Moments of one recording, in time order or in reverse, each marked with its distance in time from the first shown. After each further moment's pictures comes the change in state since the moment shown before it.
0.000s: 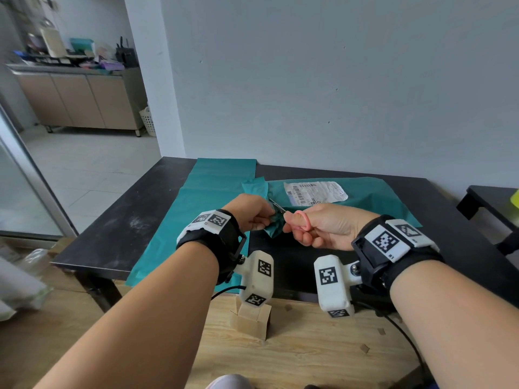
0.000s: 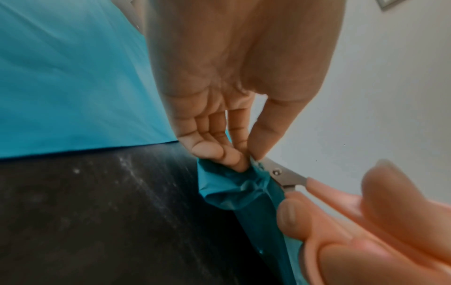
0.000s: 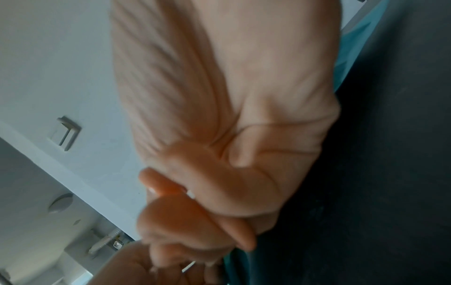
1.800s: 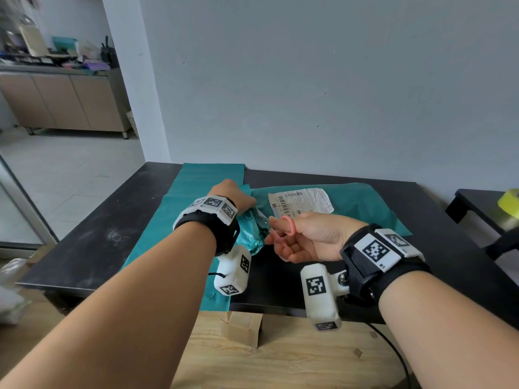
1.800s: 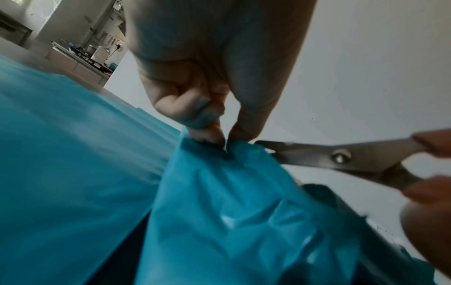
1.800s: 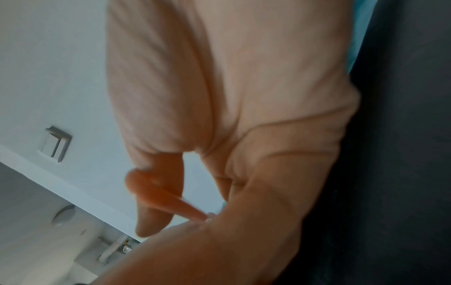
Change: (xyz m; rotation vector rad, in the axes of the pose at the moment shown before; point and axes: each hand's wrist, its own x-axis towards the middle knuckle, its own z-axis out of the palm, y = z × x) left_hand 0.043 0.025 -0.012 0.738 0.339 0.089; right_hand 0.011 -0.001 -0.007 0.156 -0.215 0.071
